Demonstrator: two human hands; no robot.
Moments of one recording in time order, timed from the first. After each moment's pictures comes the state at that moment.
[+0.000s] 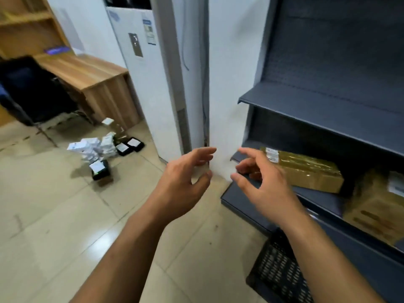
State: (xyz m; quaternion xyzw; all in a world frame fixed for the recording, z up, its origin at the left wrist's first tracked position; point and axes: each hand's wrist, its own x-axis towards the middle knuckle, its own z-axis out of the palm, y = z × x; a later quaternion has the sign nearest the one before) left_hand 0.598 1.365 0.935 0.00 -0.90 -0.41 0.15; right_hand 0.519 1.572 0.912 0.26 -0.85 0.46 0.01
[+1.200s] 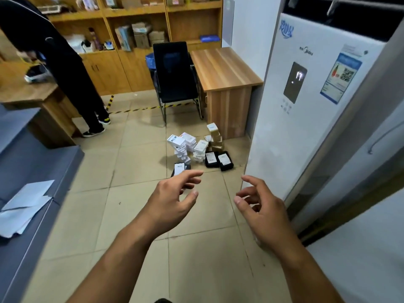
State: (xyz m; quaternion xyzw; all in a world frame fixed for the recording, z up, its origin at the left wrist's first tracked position) left_hand 0.350 0.918 0.901 0.36 -0.82 -0.38 0.23; right_hand 0.143 1.049 0.862 0.45 -0.73 0.46 -0.23
